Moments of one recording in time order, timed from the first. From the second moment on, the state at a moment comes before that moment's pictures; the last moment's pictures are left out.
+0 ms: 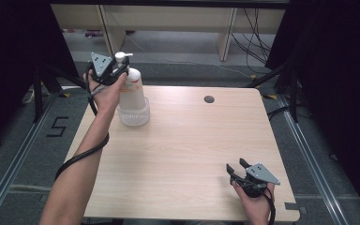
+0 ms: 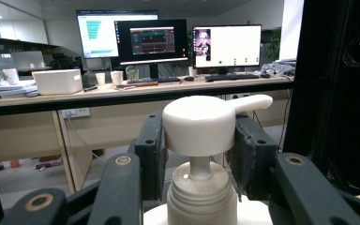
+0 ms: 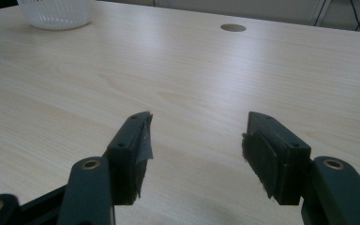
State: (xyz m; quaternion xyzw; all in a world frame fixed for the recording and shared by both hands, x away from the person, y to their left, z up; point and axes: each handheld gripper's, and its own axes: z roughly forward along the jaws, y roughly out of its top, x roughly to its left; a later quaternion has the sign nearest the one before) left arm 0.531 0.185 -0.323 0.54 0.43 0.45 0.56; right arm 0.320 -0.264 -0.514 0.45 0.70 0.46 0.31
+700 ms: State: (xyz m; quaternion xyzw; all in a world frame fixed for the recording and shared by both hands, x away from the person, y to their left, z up) left arm 0.533 0.184 -0.348 0.56 0.45 0.43 0.55; right arm 0.319 -0.263 -0.513 0.46 0.70 0.46 0.30
